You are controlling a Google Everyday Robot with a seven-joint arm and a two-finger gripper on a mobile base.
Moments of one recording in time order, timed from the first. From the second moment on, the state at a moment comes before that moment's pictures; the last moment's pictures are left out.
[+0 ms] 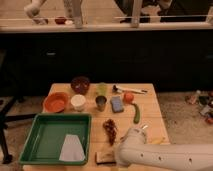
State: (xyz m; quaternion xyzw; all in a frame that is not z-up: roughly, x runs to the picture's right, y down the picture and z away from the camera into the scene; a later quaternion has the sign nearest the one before) arm 0.051 0.359 0.718 -0.32 -0.11 -0.03 0.94
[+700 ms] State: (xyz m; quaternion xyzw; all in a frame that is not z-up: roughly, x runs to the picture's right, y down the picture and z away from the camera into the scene) arm 0.042 0.356 0.743 -0.32 -0.14 -0.03 0.93
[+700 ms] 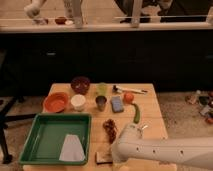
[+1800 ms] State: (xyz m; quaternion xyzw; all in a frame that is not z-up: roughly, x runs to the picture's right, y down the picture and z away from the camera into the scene) arm 0.020 0.341 0.724 -0.33 -0.19 -0.11 0.92
